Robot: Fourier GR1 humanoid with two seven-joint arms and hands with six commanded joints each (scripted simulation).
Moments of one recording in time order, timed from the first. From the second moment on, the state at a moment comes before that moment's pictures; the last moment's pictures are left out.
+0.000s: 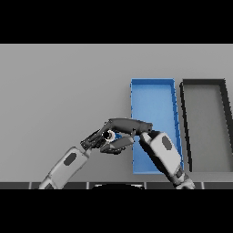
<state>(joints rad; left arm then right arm) -0.29 0.21 -0.61 -1.58 -0.08 -0.23 -0.03 -0.53 -0.05 0.36 -1.75 -0.43 0.71 0.38</state>
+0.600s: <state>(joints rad) -0.27 0.21 -0.59 -1.56 -0.04 -0.24 0.05 -0.56 -0.06 0.32 -1.75 -0.57 0.65 0.47</state>
